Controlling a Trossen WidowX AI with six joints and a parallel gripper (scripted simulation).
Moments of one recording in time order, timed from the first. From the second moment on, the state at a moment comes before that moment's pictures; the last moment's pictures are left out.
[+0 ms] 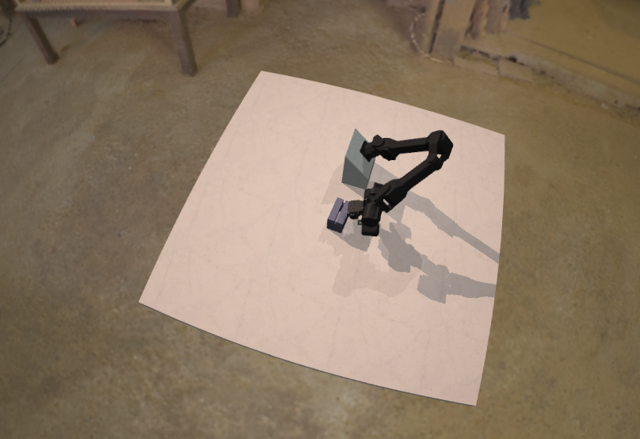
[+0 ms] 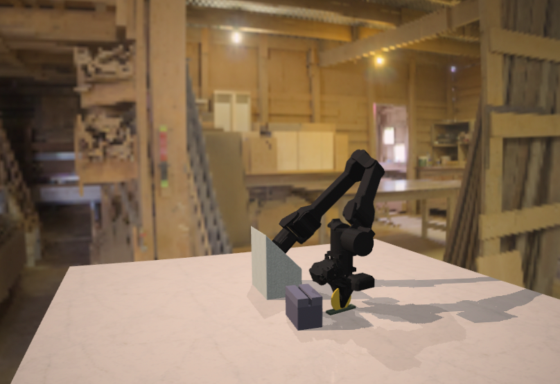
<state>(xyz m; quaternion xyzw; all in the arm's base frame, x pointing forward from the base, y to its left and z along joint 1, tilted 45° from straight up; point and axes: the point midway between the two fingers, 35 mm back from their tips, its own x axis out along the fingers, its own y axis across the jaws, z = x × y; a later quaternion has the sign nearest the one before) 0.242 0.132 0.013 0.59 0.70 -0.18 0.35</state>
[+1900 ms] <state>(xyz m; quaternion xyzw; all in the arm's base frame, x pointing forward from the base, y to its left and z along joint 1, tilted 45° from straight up) 0.246 0.067 0.079 0.58 0.71 -0.15 0.37</state>
